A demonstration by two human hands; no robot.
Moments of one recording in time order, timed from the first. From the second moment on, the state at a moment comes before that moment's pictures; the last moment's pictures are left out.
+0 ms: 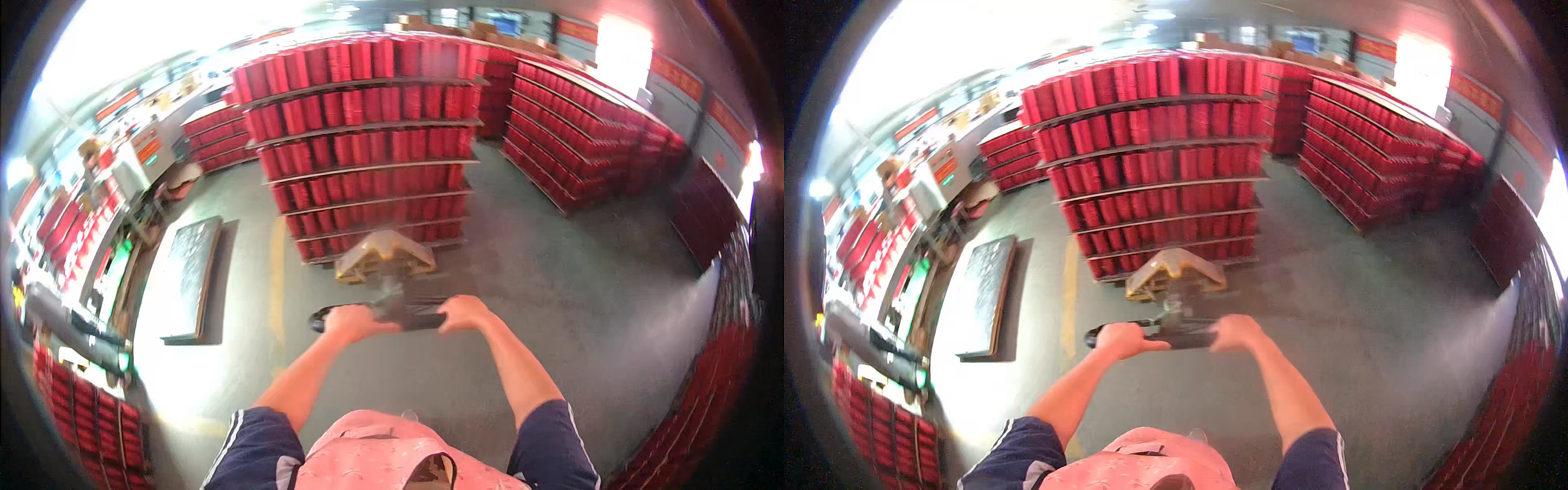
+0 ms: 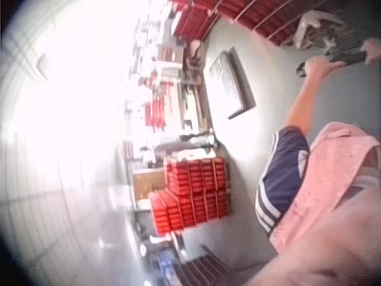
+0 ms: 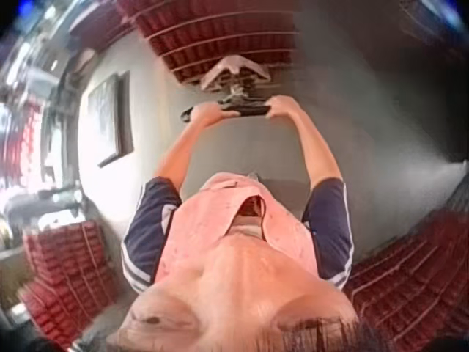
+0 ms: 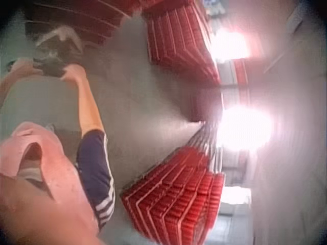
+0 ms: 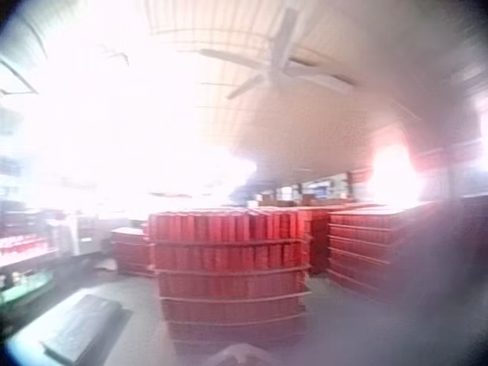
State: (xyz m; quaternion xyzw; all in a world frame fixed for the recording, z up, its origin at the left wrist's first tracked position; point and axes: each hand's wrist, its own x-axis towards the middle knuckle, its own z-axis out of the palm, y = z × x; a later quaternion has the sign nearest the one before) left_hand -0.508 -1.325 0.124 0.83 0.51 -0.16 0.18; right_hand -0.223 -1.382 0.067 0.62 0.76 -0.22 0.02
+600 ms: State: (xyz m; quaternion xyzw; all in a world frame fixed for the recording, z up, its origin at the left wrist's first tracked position) left_hand -0.565 -1.731 0.128 0.86 0.45 -0.09 0.21; right_hand -0.282 -1.792 0.103 0.65 0.71 -0.26 0.06
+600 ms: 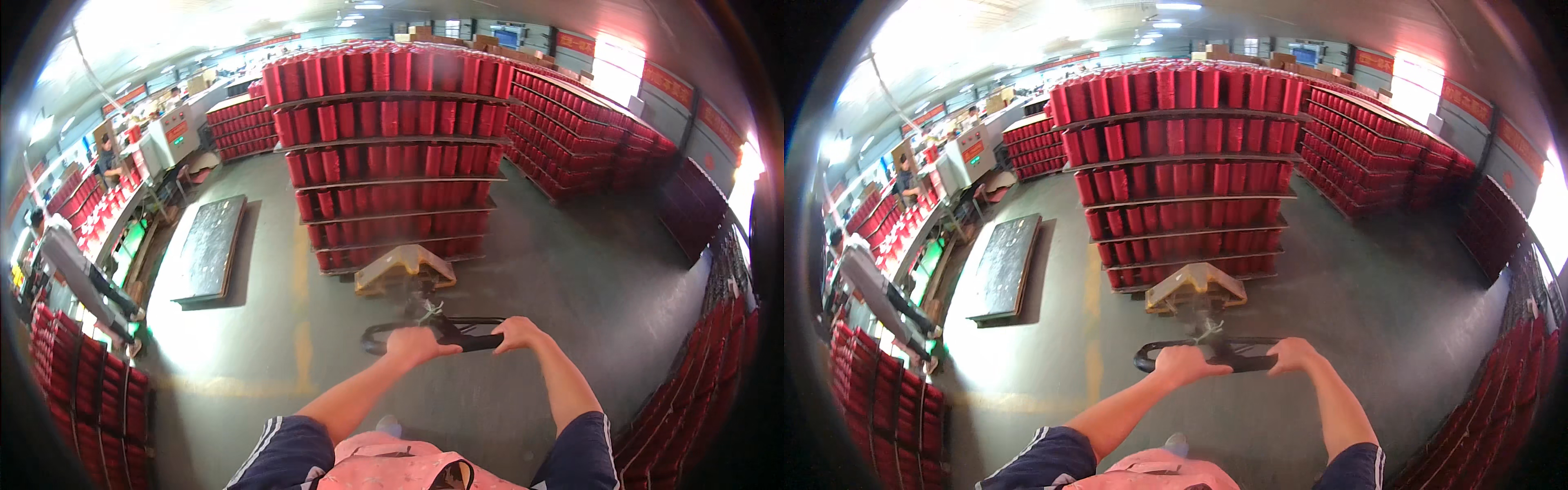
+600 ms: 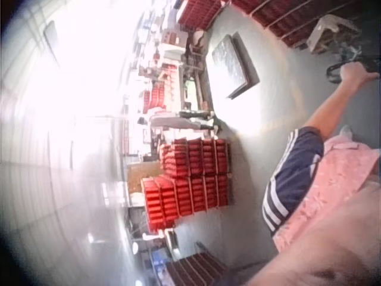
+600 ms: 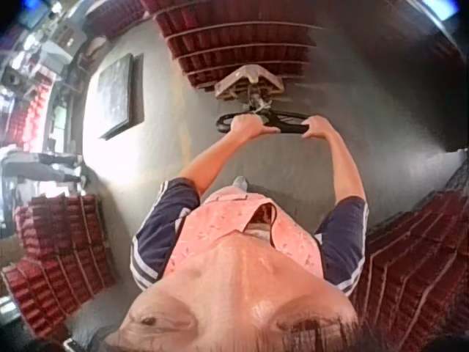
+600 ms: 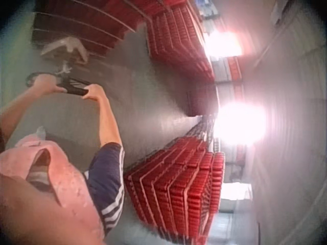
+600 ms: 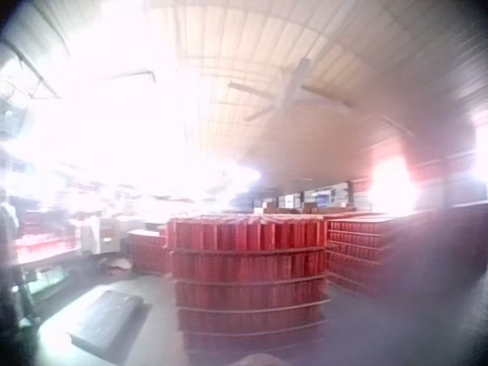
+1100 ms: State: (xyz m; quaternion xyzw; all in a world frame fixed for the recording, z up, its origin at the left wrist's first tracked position) left_hand -0.656 -1.972 0.140 0.86 0.47 -0.03 0.21; right_hand -0.349 -2.018 0.076 0.66 0.69 -0.28 -0.06
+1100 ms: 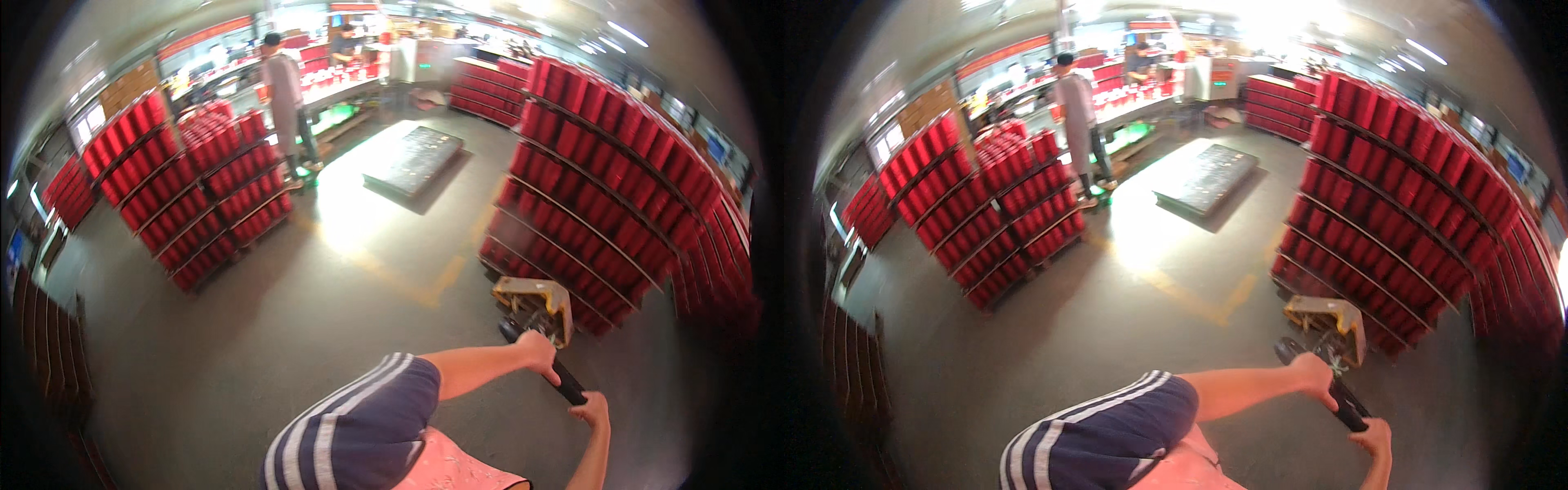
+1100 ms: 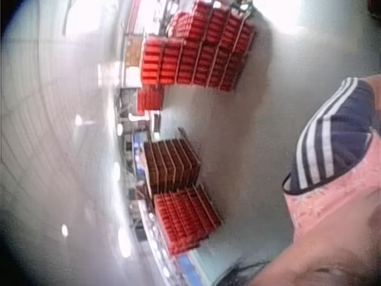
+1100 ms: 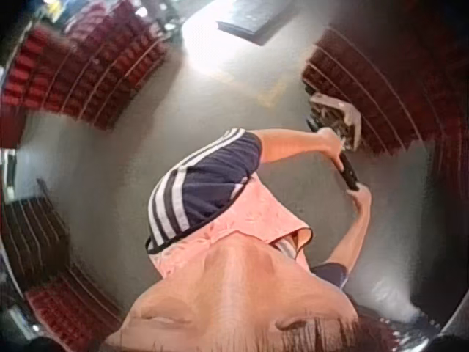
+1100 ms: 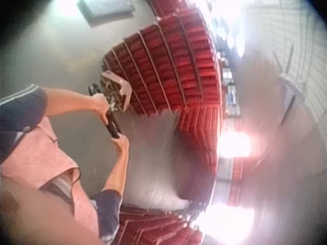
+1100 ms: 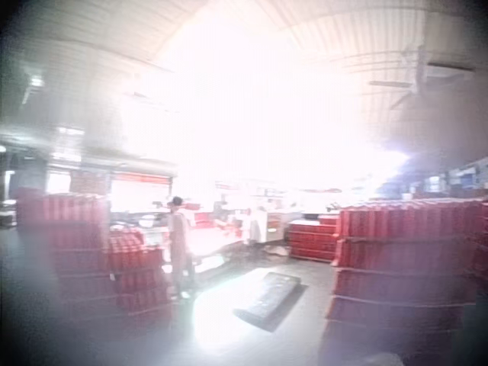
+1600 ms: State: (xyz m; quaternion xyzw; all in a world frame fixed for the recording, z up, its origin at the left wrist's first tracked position) left_hand -0.798 -2.135 0.186 0.88 0.42 -0.01 0.23; right_hand -0.479 -2.208 0.129 0.67 0.71 -0.20 -0.02
